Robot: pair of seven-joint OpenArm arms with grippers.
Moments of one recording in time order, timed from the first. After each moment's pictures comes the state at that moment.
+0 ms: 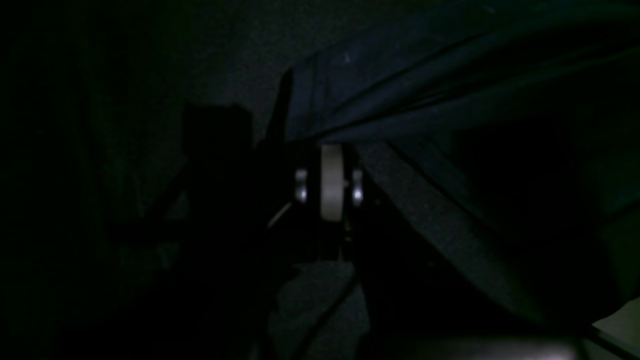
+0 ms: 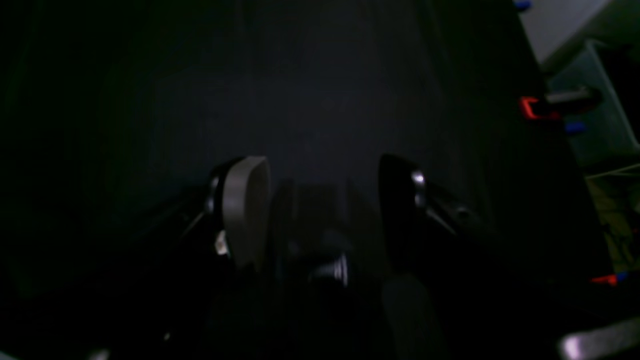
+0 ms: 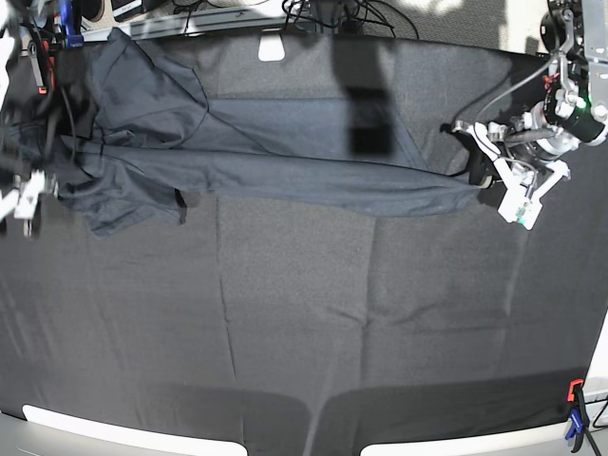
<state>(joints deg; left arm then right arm) 15.4 -19.2 -6.6 110.7 -26.1 -17.3 53.4 -11.2 30.8 32.3 96.6 20.3 24.2 -35.7</state>
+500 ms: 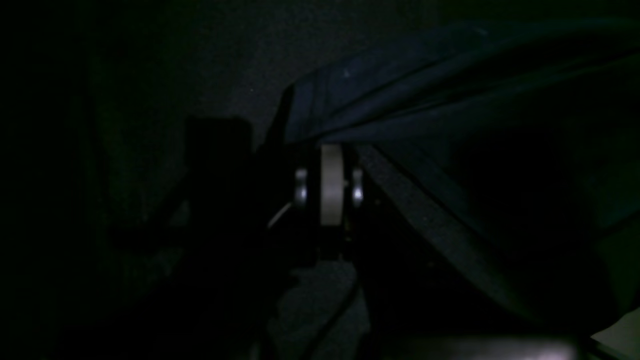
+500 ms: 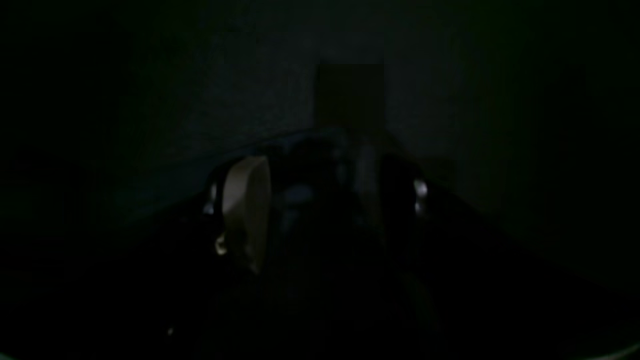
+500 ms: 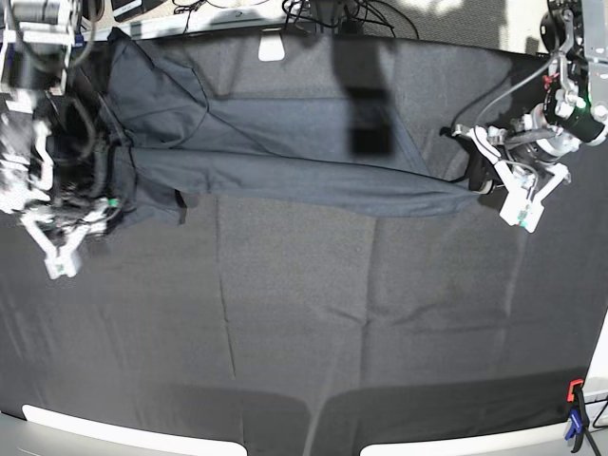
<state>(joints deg) 15.4 -19.2 -6.6 110.7 -26.1 -17.1 51.0 8.4 30.2 9.0 66.6 15.0 28.4 -40.0</state>
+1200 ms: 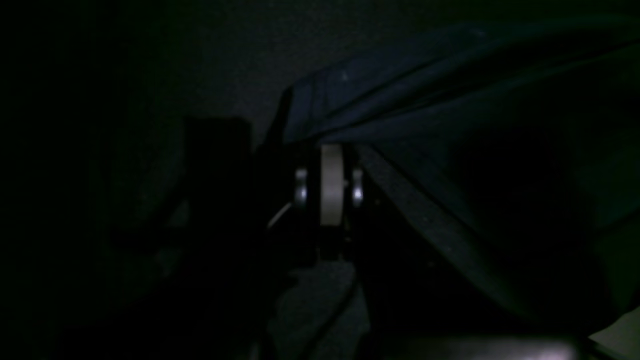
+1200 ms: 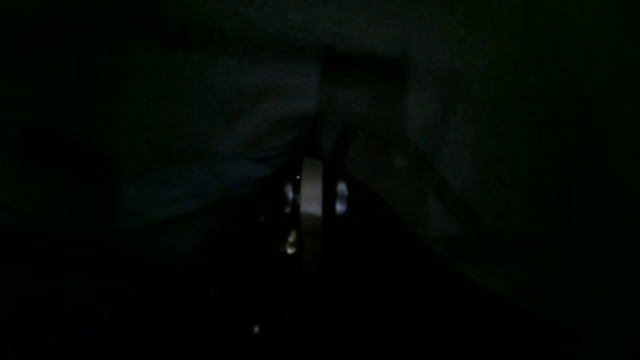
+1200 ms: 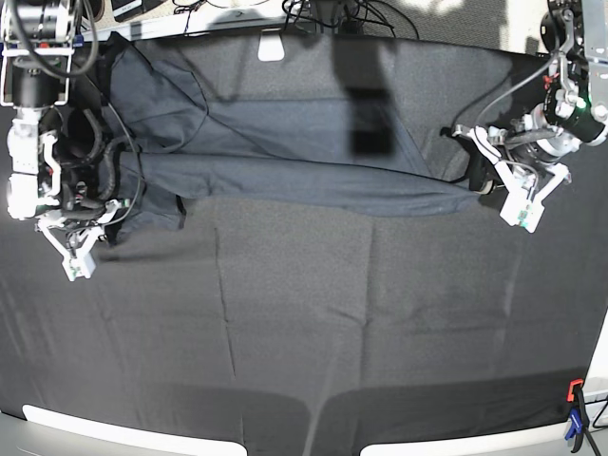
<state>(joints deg) 15.4 -19.2 -6.6 110.7 -26.8 -17.1 51.0 10.0 30.6 4.1 63.1 13.0 30.1 -37.7</state>
